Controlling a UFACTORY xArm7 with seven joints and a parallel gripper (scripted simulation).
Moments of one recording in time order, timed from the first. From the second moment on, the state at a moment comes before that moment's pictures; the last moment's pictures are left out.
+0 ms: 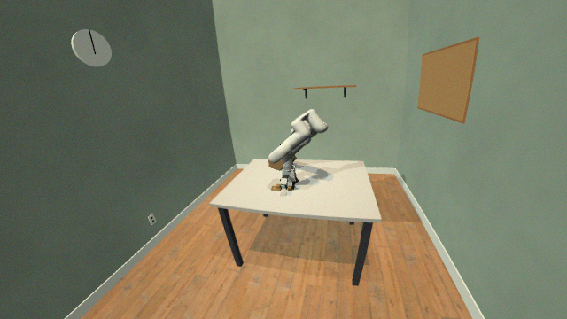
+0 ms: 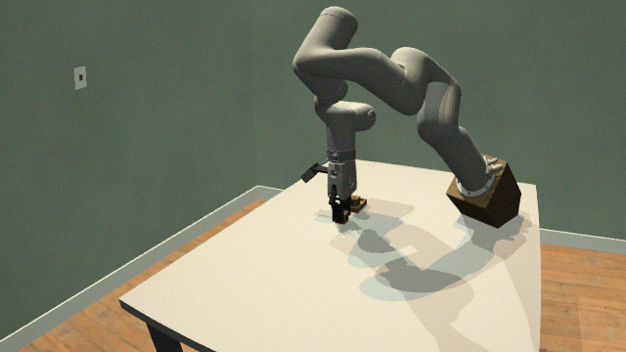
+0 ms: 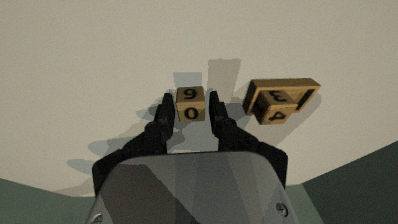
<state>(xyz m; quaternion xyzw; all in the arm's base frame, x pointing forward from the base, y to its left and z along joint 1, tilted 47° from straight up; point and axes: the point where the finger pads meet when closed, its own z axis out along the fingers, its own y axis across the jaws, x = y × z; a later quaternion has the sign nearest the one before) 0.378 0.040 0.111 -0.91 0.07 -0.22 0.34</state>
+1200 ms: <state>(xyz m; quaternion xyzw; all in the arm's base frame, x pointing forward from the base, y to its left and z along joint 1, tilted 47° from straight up) 0.342 -0.009 0.167 -0.91 0.07 -0.22 0.34</state>
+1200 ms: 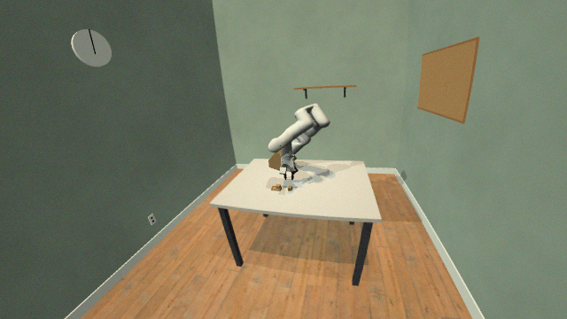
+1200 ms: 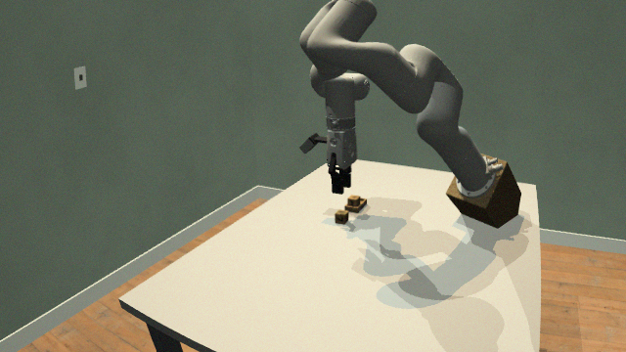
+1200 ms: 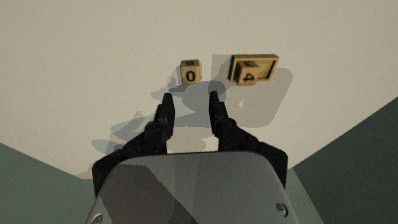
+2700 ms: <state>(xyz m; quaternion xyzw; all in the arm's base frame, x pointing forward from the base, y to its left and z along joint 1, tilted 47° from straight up) 0.339 -0.010 0.169 -0.88 0.25 -0.15 0.38</state>
